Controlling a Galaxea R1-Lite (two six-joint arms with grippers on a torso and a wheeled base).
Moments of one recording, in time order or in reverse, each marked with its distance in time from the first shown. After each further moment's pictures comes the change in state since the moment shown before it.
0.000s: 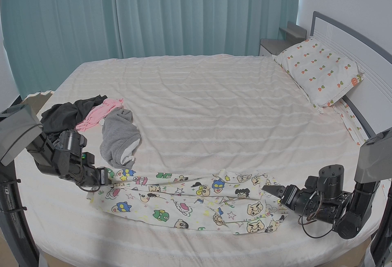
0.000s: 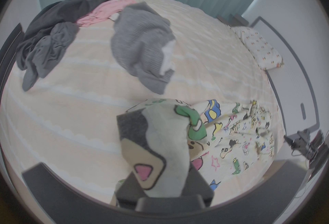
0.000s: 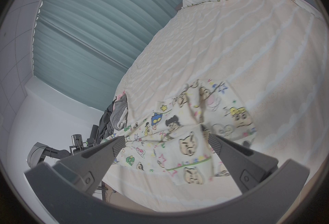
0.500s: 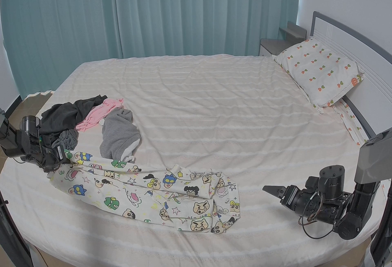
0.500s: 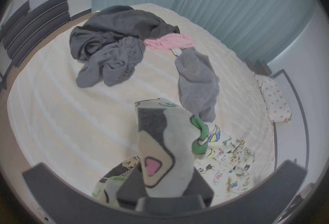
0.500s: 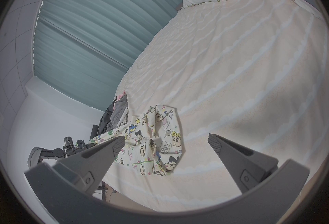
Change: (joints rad) left arm 0.284 -0.115 -0.161 0.203 -0.051 -0.120; right arm 0.000 0.001 0.010 -0.012 0.001 0.000
